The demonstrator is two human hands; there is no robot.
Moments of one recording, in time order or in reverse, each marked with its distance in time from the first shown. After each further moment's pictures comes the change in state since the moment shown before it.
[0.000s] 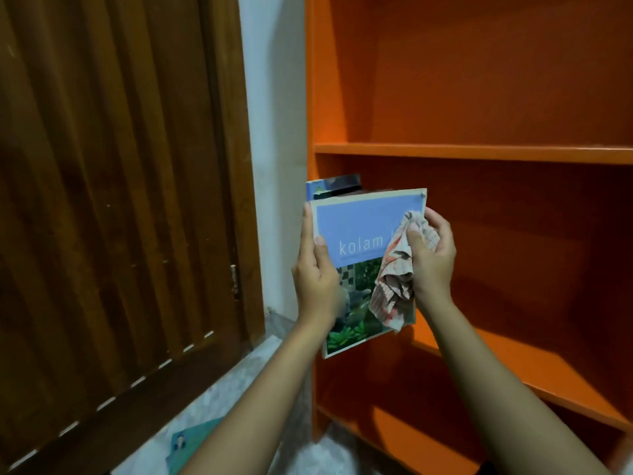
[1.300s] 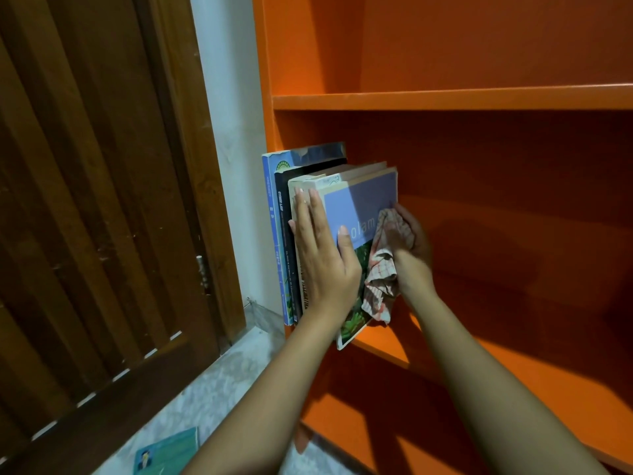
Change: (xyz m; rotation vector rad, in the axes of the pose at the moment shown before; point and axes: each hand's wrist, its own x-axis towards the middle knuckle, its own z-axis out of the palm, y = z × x) left_hand 0.038 -0.115 0.086 0.448 0.054 0.261; right_hand 0.071 0.118 0.013 -0.022 -0.132 0.145
